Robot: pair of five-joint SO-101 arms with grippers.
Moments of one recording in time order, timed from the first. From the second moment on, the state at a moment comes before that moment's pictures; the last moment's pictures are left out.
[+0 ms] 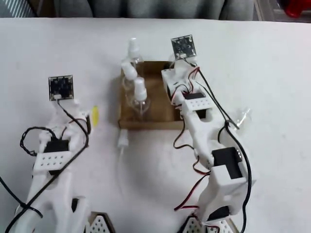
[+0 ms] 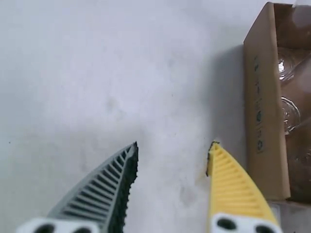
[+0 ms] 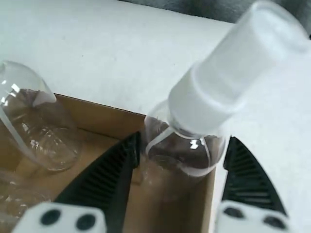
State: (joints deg) left arm -10.9 -39.3 69.5 23.1 3.0; right arm -14.0 14.1 22.3 1.8 5.7
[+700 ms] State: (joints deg) left arm -10.9 -39.3 69.5 23.1 -0.2; right arm -14.0 14.1 22.3 1.8 2.4
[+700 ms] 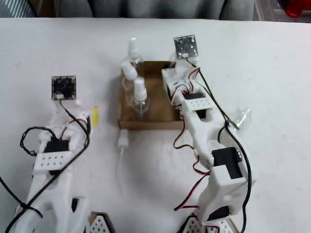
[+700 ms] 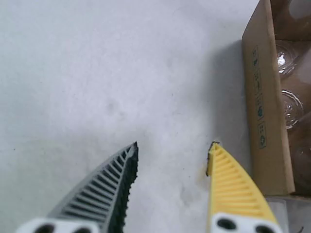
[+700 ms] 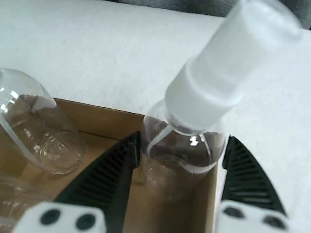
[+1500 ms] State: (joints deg) left arm -10.9 -39.3 69.5 23.1 -0.2; right arm -15.4 14.1 22.3 1.8 2.3
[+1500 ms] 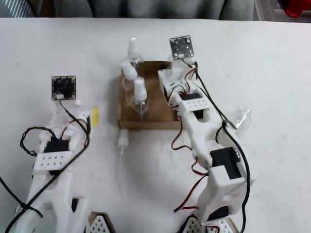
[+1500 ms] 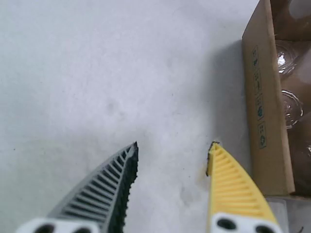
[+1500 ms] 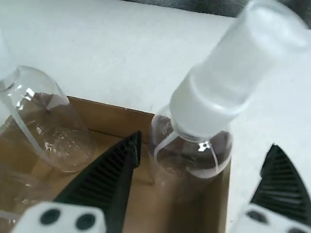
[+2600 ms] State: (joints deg) left arm -10.9 -39.3 69.5 23.1 -0.2; right arm -17.6 8.9 27.3 1.8 1.8
